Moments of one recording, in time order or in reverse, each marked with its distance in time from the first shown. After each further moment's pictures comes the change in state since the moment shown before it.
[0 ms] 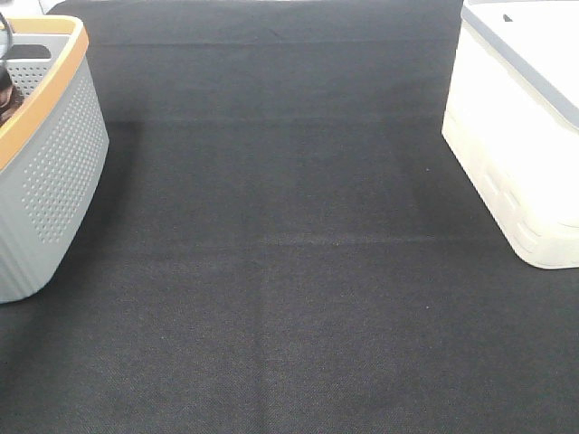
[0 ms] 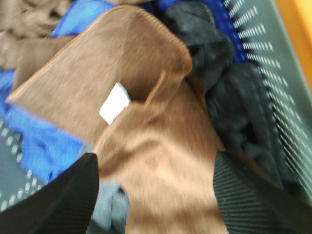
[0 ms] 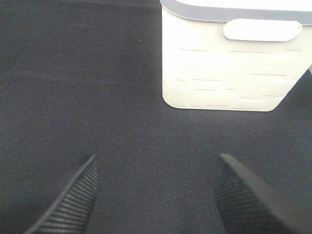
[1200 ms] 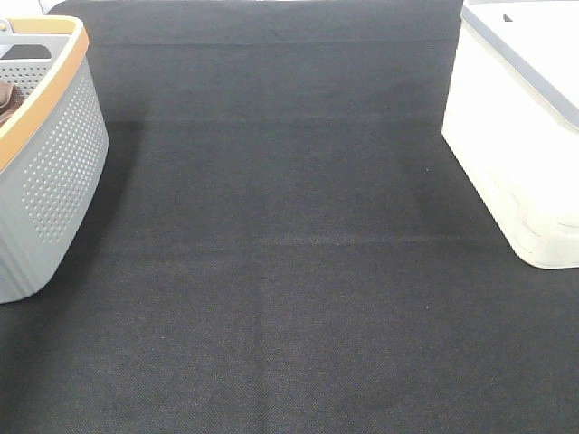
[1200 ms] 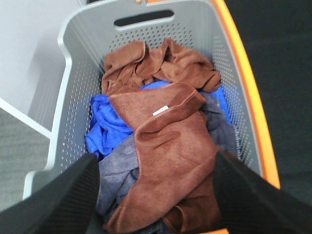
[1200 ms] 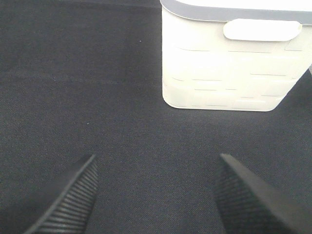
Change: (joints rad) left arm -0.002 -0.903 0.689 0.074 -0.472 -0.419; right arm 0.000 0.000 0.000 0.000 0.000 0.000
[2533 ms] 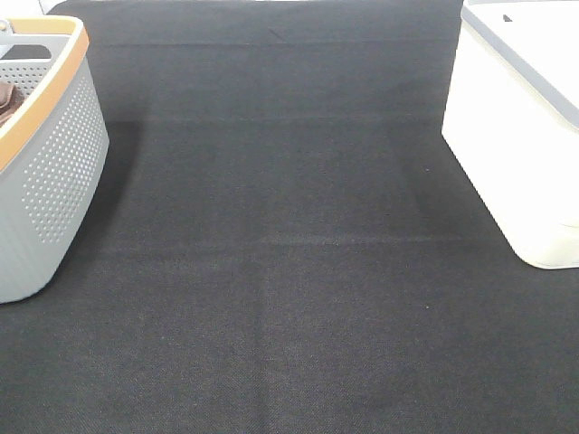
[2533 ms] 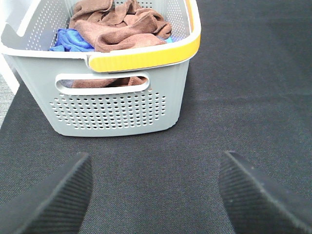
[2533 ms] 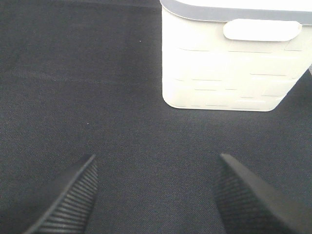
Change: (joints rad) left arm 0.000 -1.066 0.516 -0.229 0.351 0.031; right arm 0.000 0.000 0.000 0.000 0.000 0.000
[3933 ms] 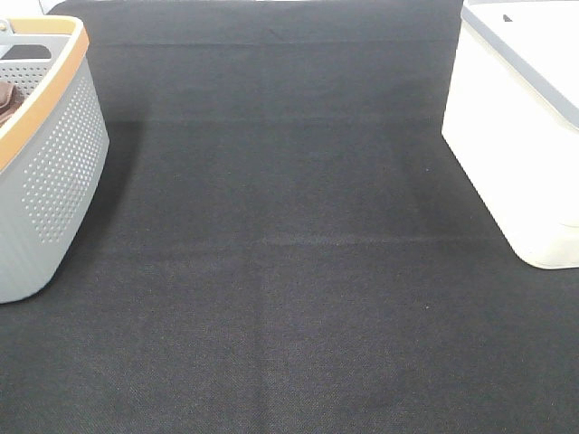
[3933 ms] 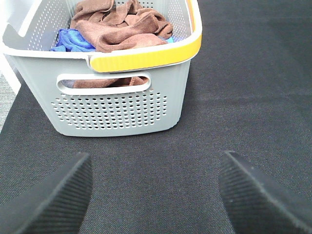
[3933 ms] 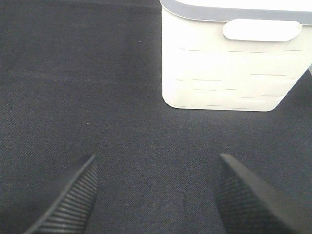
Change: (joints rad) left arm 0.000 0.000 0.000 0.006 0.000 0.000; right arm 0.000 0.000 0.000 0.000 0.000 0.000
